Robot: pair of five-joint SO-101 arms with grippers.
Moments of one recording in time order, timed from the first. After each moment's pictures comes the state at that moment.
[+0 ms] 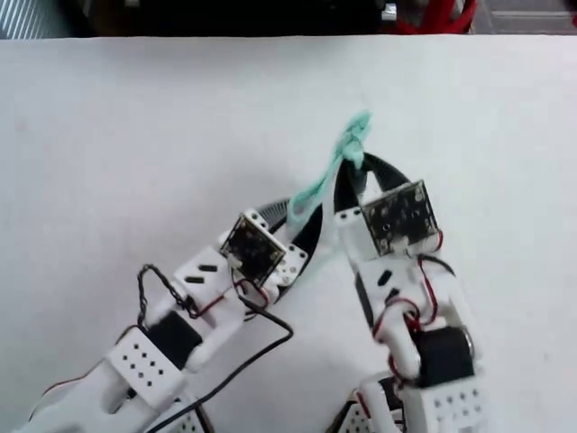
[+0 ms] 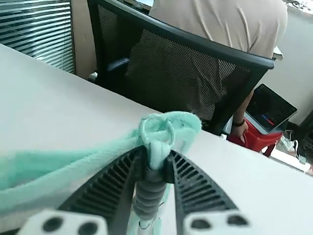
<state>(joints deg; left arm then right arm) 36.7 -59.8 75.4 9.8 -4.9 -20.0 -77.3 54.2 40.7 19.7</state>
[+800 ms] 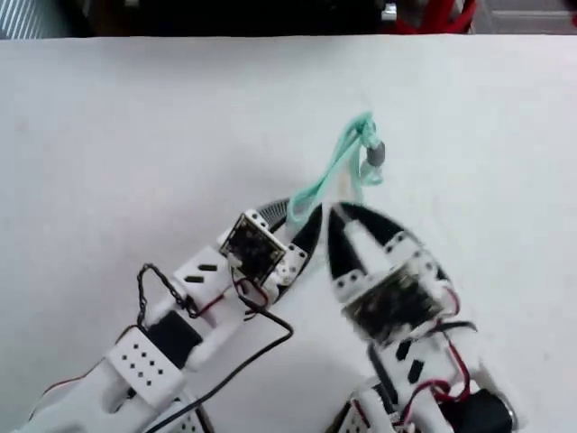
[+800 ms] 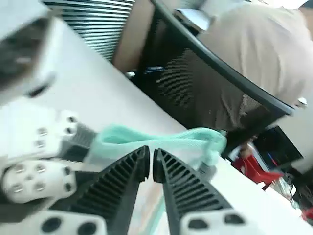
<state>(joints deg) 36.4 -59.8 75.3 10.2 -4.8 -22.5 -84.1 43.3 59.8 26.1</state>
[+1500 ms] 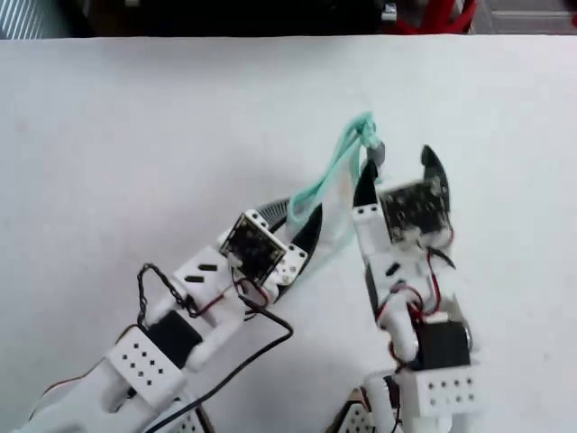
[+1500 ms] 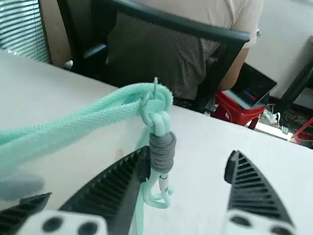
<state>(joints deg) 36.4 -59.8 75.3 10.2 -4.8 -11.5 -70.5 59.8 34.0 16.8</state>
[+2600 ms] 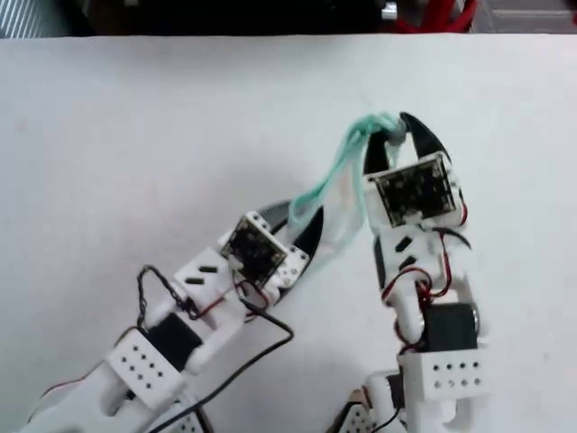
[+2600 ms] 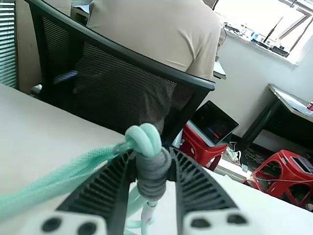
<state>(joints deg) 36.5 -59.8 75.4 10.2 -4.8 -8.4 -66.2 50.9 26.4 23.8</state>
